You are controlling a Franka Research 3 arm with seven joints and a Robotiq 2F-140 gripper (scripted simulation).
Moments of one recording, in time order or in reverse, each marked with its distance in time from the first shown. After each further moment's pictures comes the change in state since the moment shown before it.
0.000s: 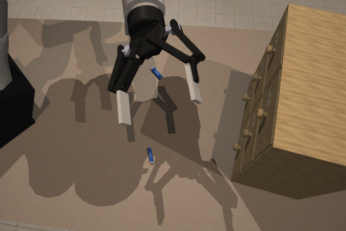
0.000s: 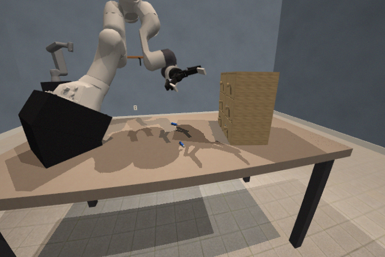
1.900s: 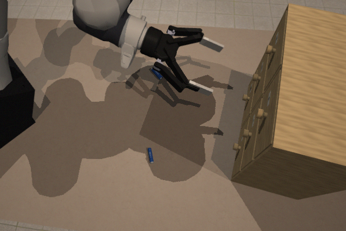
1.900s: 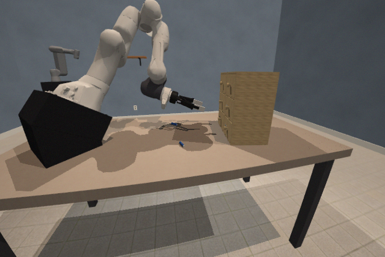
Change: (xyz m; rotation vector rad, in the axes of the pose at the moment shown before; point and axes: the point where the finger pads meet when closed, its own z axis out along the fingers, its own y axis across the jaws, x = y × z) arm 0.242 0.053 -0.155 -1.058 0.464 -0.674
